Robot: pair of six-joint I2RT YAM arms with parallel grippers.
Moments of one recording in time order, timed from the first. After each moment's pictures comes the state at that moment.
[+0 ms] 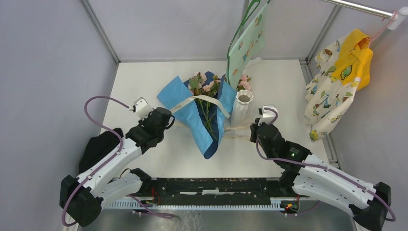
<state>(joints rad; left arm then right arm) -0.57 0.97 0.71 -0.57 -0.76 -0.98 0.90 0.75 0.55 -0.33 0.64 0.47</state>
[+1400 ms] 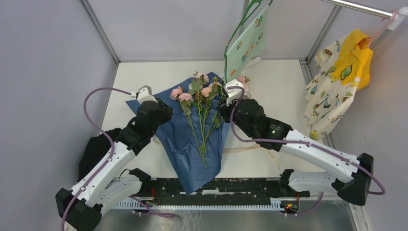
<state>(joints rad) -0.51 0.84 0.78 -0.38 -0.40 -0.74 0.99 1.09 1.02 -0.21 0.45 0.12</state>
